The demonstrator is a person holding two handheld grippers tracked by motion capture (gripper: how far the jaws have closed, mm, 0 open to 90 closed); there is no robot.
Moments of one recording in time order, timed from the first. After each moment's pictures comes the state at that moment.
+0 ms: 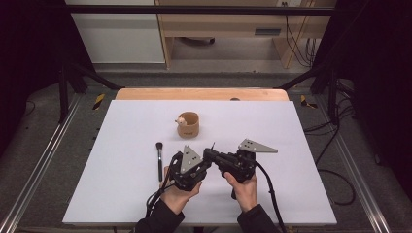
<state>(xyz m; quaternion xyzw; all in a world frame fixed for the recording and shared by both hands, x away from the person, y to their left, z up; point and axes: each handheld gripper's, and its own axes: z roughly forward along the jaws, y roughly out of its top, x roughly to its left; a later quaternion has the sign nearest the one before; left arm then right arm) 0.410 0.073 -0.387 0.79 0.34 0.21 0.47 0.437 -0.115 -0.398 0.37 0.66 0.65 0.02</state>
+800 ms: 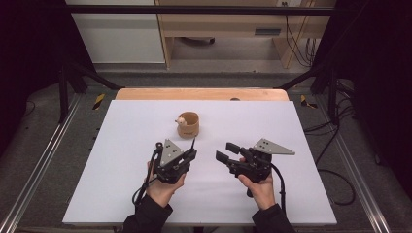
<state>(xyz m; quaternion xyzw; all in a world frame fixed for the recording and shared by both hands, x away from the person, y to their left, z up) 0.425 0.117 -0.382 0.76 0.36 0.22 0.49 0.432 -0.154 -0.390 0.37 0.67 0.63 0.10</state>
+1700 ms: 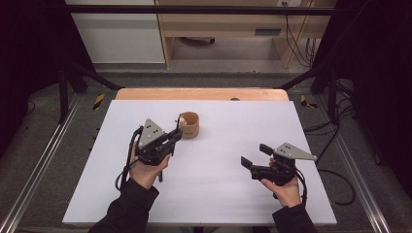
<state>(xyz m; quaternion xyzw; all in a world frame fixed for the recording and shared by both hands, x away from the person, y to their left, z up) 0.449 0.149 -0.334 0.74 0.35 0.26 0.51 0.427 -0.210 -0.403 0.41 0.70 0.55 0.19</state>
